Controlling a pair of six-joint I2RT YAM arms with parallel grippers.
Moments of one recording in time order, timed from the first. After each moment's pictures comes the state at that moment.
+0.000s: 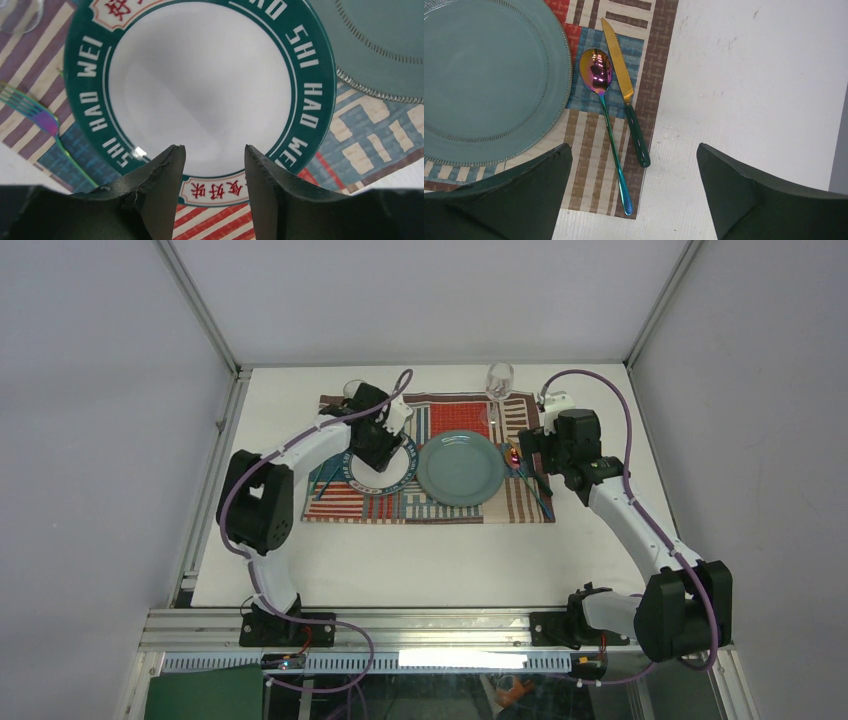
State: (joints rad) left arm -0.42 1.83 1.39 -0.62 0.05 0.27; right arm 0.23 1.21 0.89 -0.36 0.10 -0.11
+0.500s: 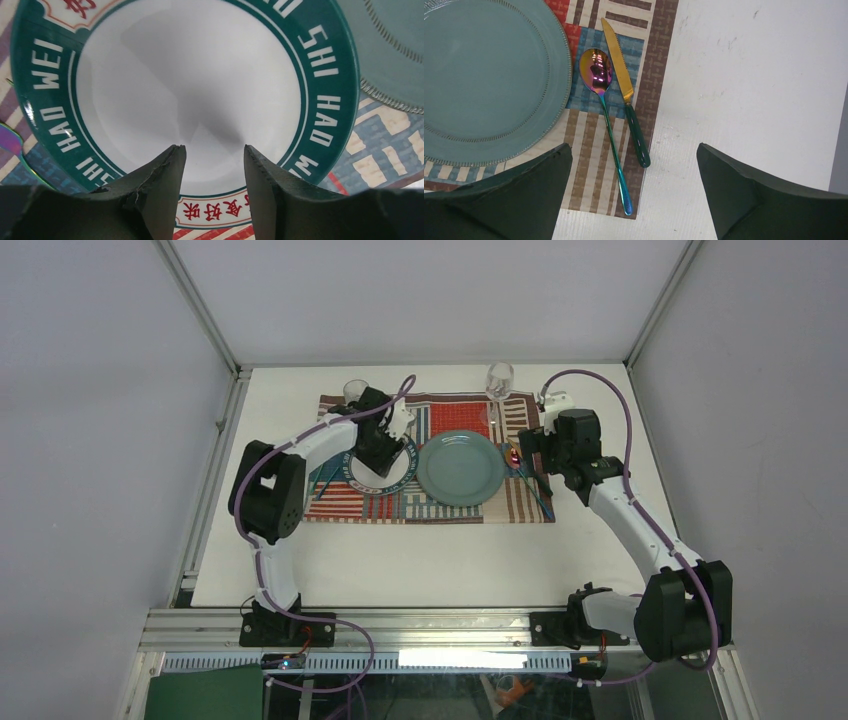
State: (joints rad) left arm -0.43 1.96 1.44 -0.64 0.09 0.26; right arm 0.23 1.21 0.89 -0.36 0.10 -0.11
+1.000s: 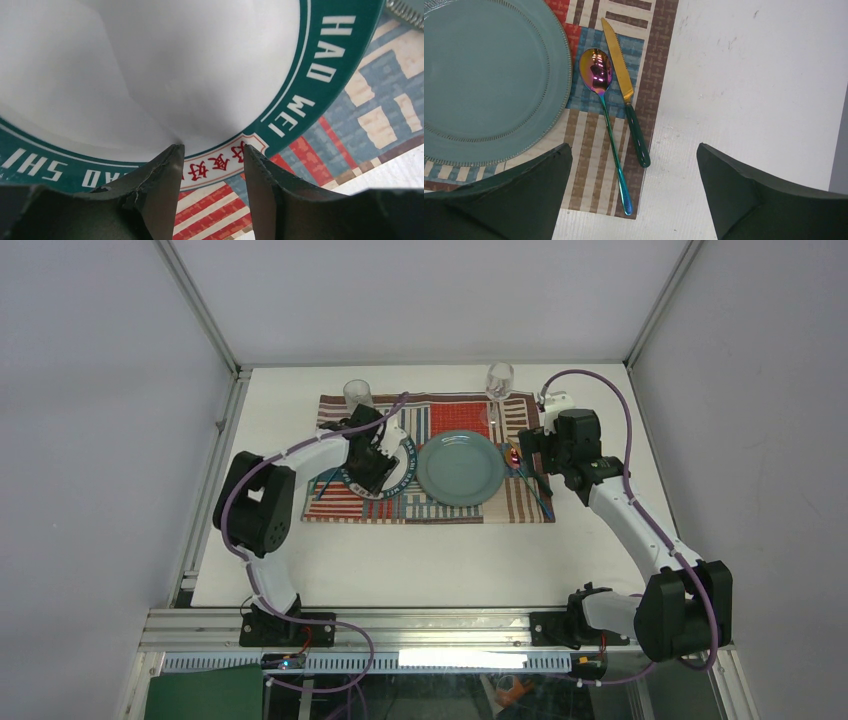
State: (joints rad) left arm -0.43 1.85 1.25 -0.60 0.09 0.25; right arm 0.23 1.21 0.89 -0.36 0.10 -0.11
